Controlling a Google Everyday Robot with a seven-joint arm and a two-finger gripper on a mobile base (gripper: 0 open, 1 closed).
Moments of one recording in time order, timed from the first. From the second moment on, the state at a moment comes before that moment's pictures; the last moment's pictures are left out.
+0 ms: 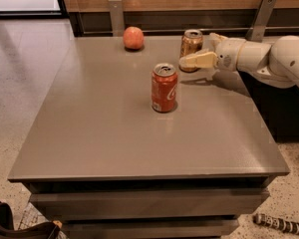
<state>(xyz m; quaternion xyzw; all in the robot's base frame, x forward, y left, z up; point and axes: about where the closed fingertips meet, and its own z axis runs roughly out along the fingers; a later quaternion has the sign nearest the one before) 0.748 -0.162 0.881 -0.33 0.68 0.27 0.59</state>
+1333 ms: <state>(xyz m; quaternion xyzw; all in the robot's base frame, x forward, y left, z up) 0.751 -0.147 0.878 -0.33 0.68 0.28 0.59</state>
